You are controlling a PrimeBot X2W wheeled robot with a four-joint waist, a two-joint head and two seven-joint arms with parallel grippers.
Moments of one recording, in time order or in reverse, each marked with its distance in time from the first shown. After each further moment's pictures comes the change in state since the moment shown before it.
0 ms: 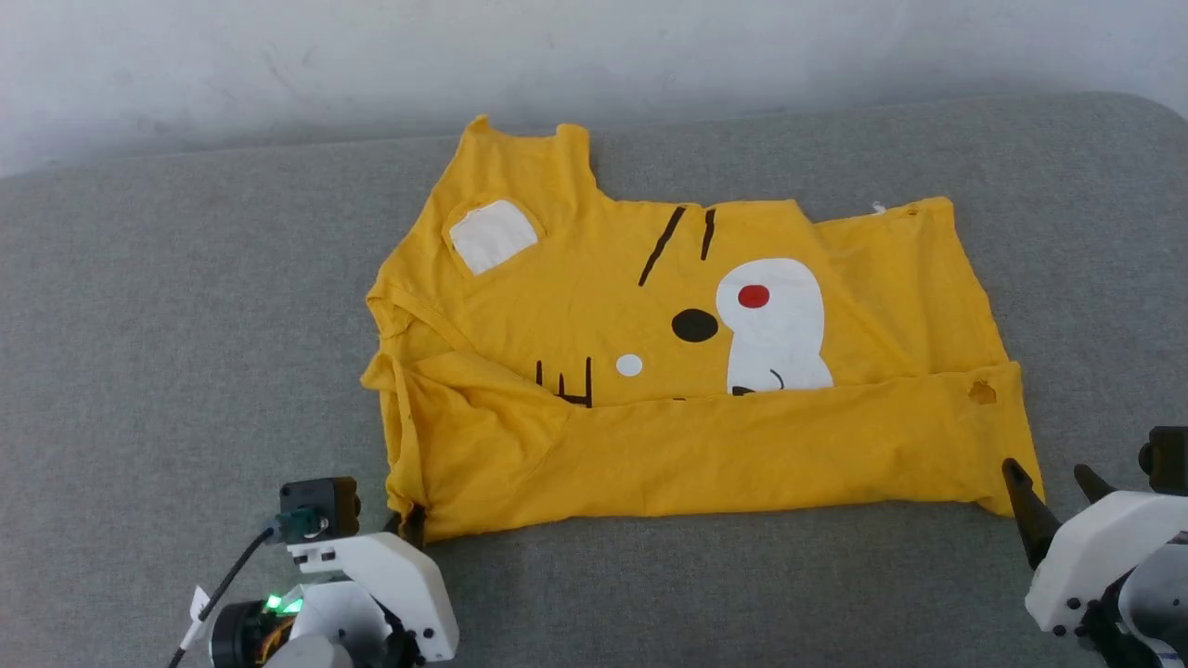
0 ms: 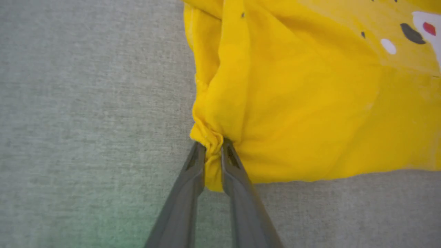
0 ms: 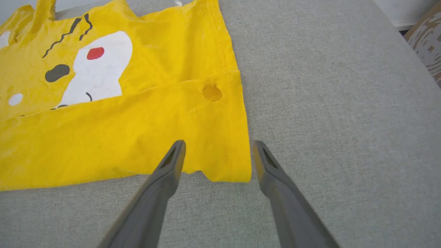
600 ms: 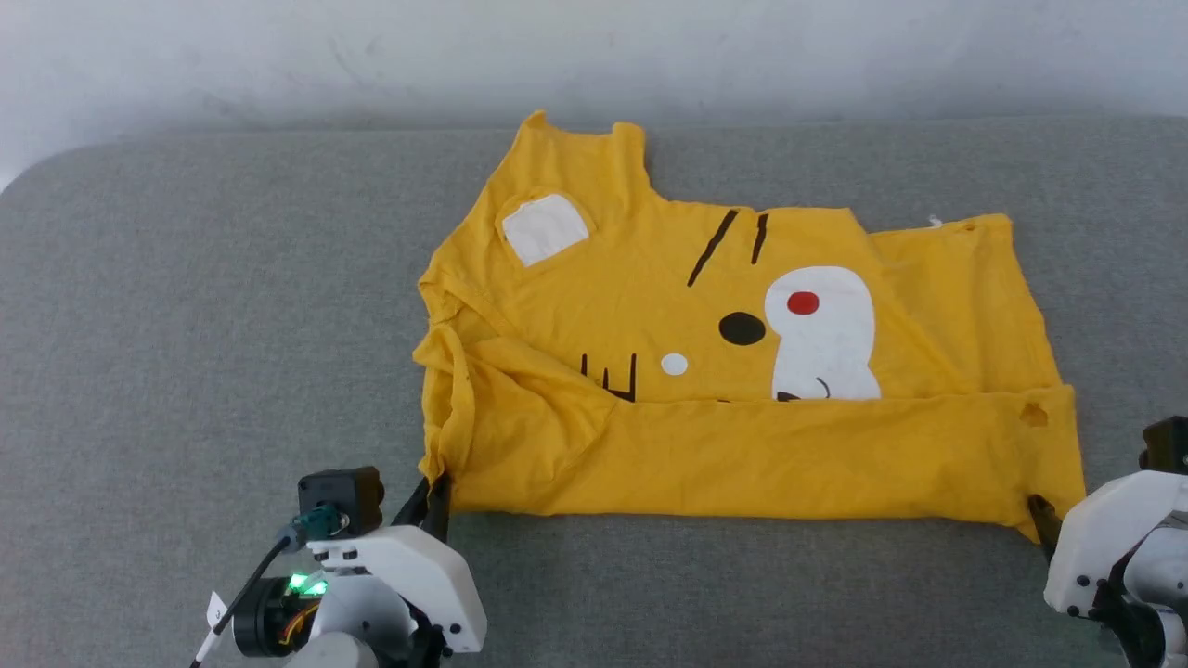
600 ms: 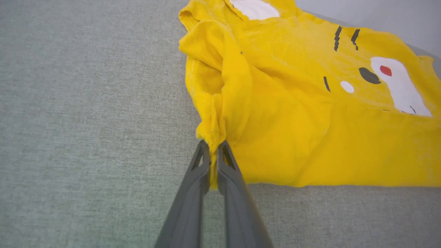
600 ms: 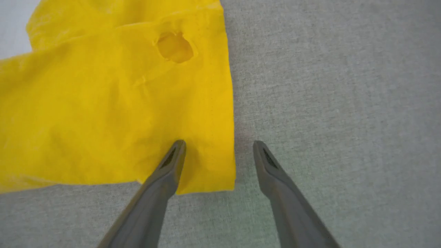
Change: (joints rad) left arm -0.007 -0.020 -0.024 -0.085 0.033 -0.014 -0.091; right arm -0.125 -0.021 -0.087 0.261 -0.104 0.000 0.088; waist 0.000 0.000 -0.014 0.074
